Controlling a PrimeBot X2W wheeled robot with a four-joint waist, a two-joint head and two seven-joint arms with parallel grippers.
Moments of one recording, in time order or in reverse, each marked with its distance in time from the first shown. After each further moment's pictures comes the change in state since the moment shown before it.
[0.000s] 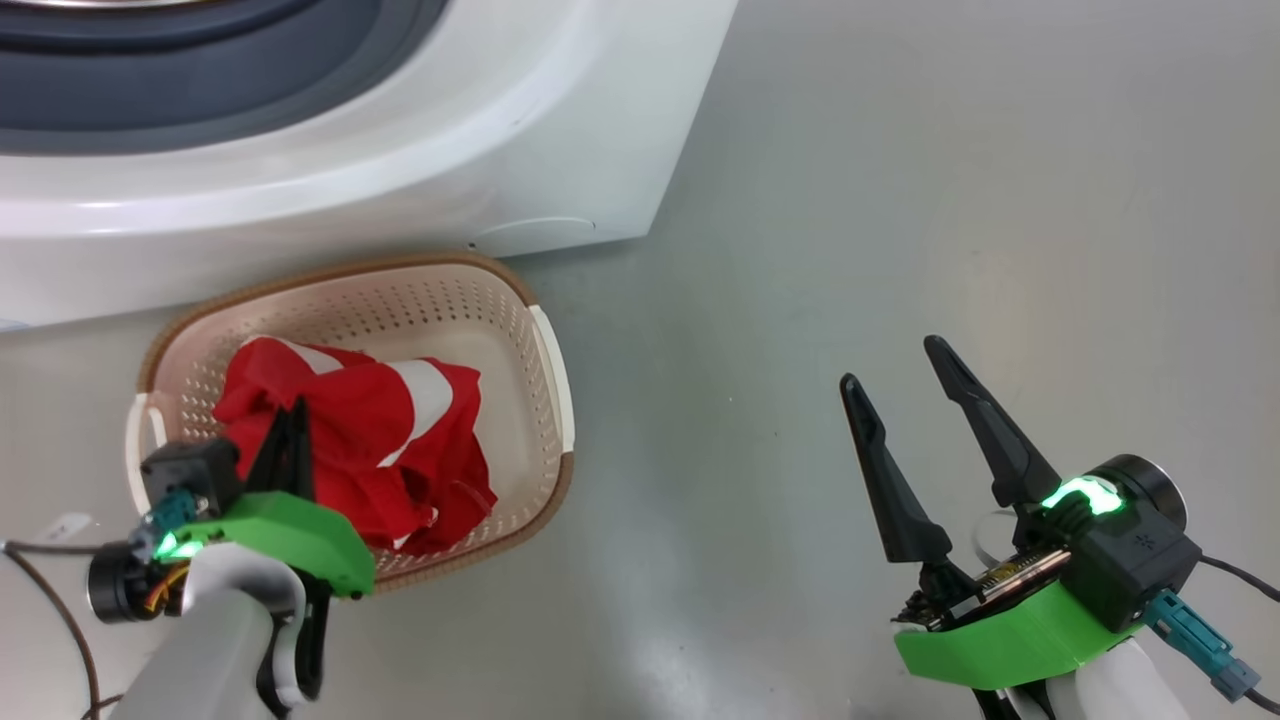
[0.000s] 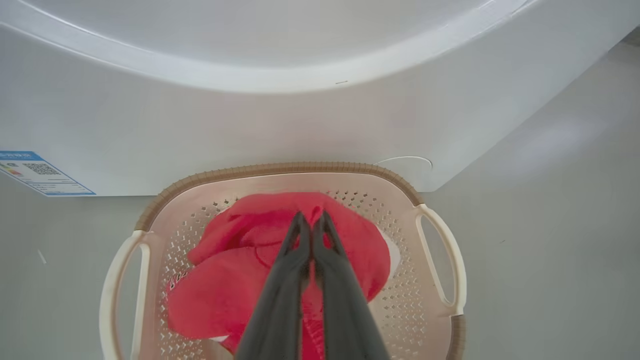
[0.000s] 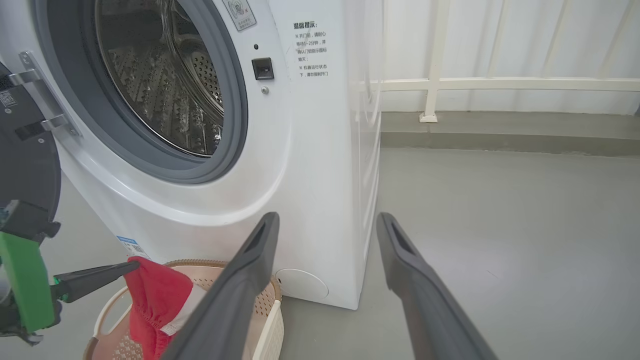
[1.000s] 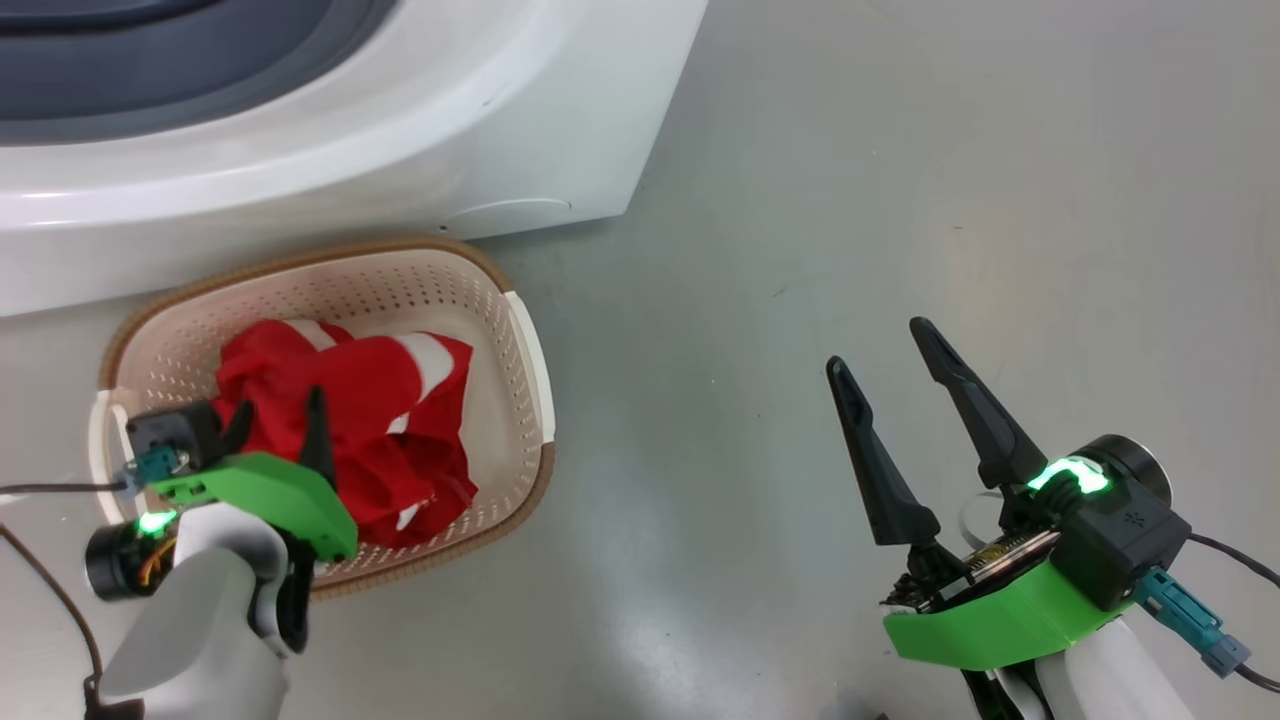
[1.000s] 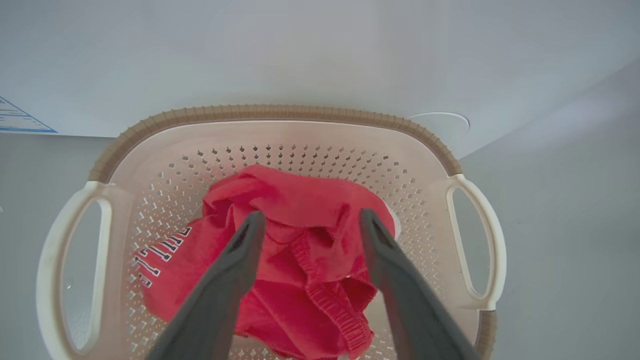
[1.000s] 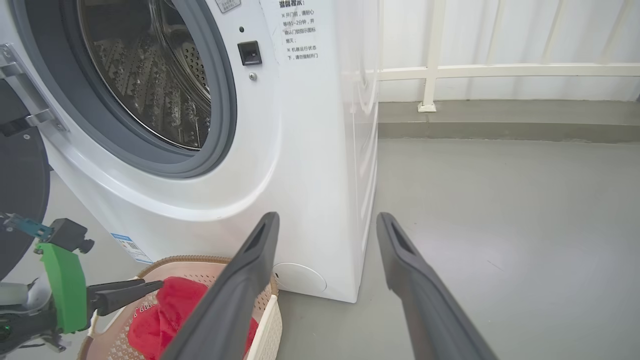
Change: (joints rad) left arm -0.193 -0.105 0.095 0.436 0.026 -0.170 0.000; right arm -0.045 0.000 0.021 0.024 0.024 0.000 0.000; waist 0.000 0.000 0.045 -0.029
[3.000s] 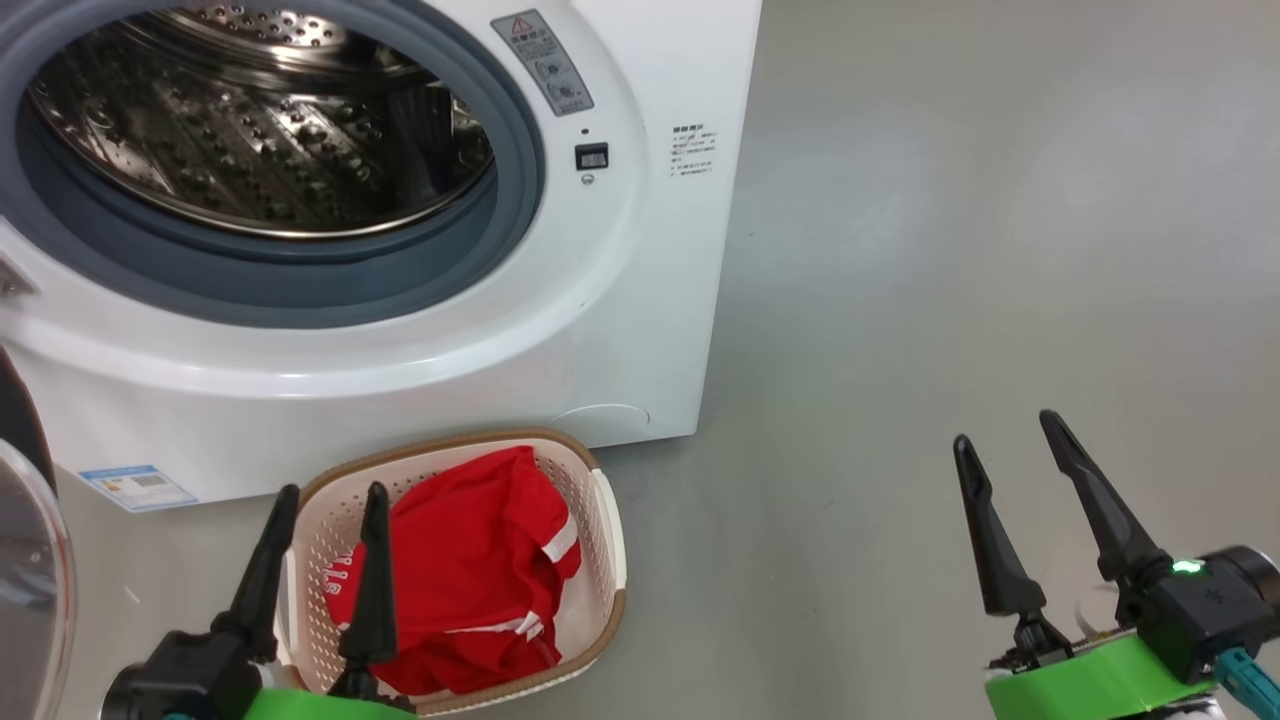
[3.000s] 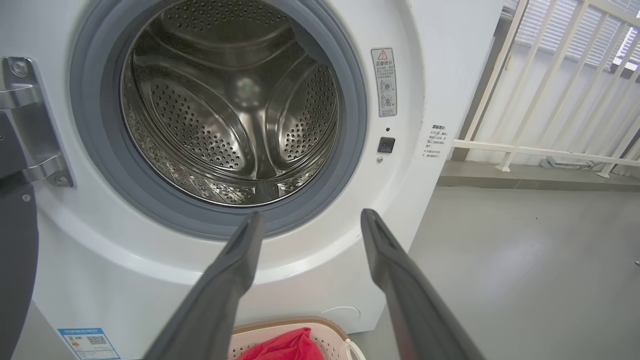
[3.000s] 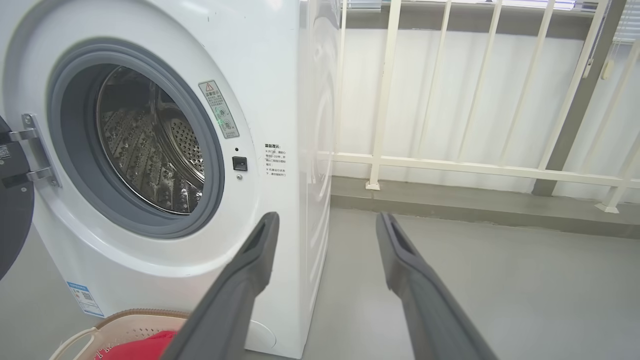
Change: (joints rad) left arm 0.657 -0.030 0.180 -1.014 0.295 0.059 -0.004; right arm 0.191 0.001 -0.195 -0.020 -0.103 0.000 0.019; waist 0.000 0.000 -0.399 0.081
